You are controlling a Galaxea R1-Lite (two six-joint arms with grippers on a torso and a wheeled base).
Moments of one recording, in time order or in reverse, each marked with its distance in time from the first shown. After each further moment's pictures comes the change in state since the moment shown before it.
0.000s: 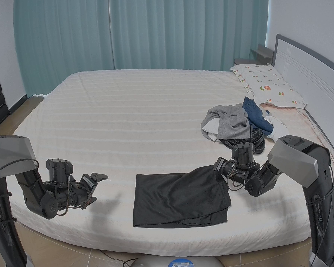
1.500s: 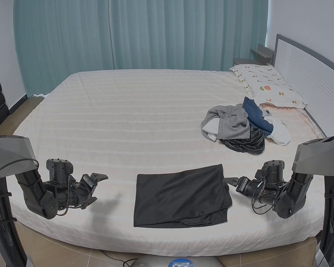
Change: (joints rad) left arm 0.000 0.000 0.000 0.000 0.000 0.000; right arm -0.069 -0.207 0.622 -0.347 0.180 0.067
